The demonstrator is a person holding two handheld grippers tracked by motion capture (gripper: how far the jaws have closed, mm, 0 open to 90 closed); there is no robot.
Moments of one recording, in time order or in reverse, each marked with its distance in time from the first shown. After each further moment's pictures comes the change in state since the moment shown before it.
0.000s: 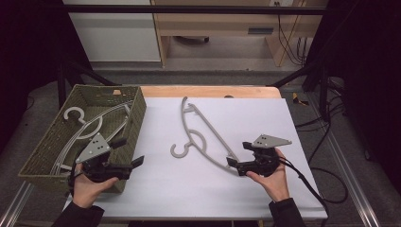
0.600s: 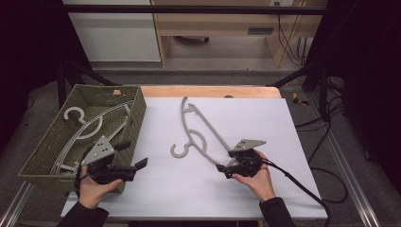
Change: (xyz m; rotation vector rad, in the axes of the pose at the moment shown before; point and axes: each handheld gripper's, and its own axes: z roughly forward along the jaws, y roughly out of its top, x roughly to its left) left arm 0.000 -0.008 0.006 0.002 -0.013 -0.011; right arm 0.005 -0.020 0.054 0.182 0.028 -0.016
